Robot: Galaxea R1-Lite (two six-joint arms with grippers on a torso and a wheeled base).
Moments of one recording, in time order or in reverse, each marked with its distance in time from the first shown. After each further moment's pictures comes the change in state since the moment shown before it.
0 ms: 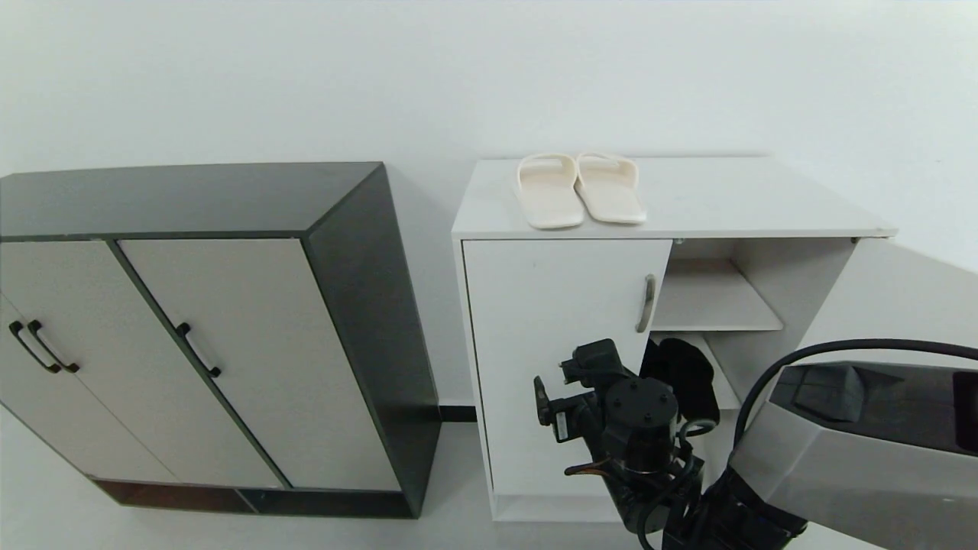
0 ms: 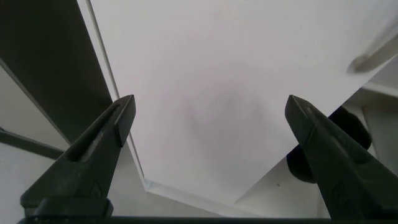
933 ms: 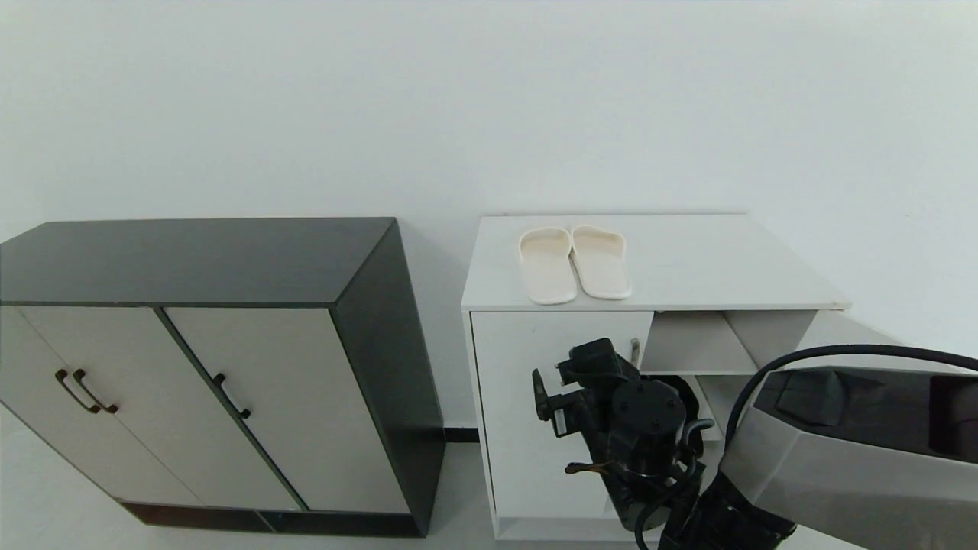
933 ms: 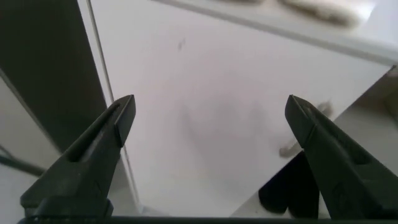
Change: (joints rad) left arm 0.000 0.000 0.000 0.000 -0.001 0.004; right arm -0.004 0.031 -0.001 -0.126 0.003 -0.104
